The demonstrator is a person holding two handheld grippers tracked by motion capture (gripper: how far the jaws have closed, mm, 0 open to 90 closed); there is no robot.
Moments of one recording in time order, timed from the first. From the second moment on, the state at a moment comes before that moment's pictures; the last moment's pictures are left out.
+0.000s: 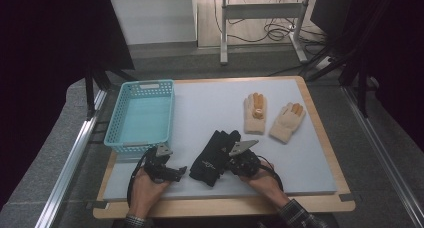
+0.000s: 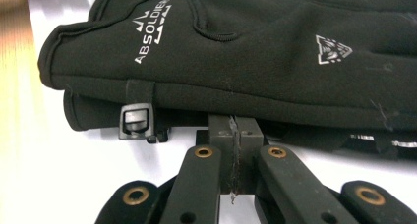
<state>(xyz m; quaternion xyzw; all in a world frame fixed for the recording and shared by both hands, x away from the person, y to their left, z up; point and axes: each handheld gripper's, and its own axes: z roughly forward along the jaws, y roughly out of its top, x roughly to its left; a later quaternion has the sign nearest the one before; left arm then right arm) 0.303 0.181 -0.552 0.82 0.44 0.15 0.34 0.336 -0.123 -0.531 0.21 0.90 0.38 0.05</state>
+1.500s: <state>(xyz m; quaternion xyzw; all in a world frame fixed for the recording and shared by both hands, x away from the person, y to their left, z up) 0.303 0.183 -0.552 0.82 0.44 0.15 0.34 0.357 -0.254 -0.531 0.37 0.84 0.35 0.19</state>
